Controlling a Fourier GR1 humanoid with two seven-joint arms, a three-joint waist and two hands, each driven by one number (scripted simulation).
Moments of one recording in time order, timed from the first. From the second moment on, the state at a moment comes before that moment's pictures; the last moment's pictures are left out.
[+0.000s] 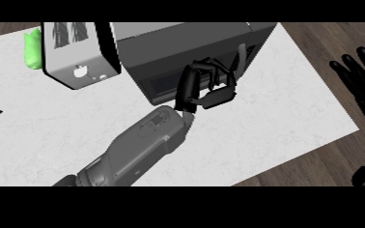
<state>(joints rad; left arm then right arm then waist) -0.87 0.00 -0.75 -0.85 0.82 0.65 -0.50 -0.17 -0.47 -0.17 -1.61 -0.57 0.68 -0.28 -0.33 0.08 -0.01</state>
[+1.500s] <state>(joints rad) -0.88 0.00 -0.79 -0.81 0.95 0.63 -0.69 -0.22 -0.56 -0.21 -1.64 -0.74 0.67 -0.17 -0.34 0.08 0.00</state>
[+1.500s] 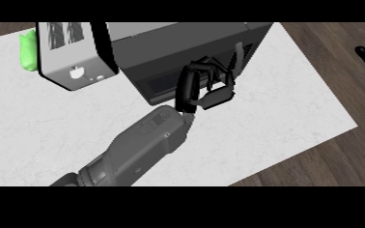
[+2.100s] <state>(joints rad) -0.90 0.00 -0.80 -0.79 0.99 0.63 -0.72 -0.22 -0.59 -0.18 -1.65 -0.82 0.73 -0.13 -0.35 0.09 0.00</state>
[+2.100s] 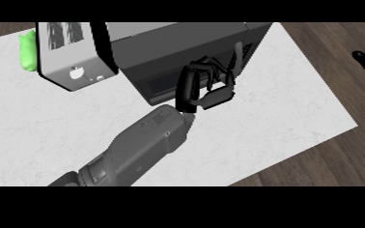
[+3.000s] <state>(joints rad) -0.93 0.00 -0.85 -0.75 1.01 0.63 -0.76 -0.24 -0.64 -0.18 -1.66 -0.91 0.77 -0.10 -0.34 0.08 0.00</state>
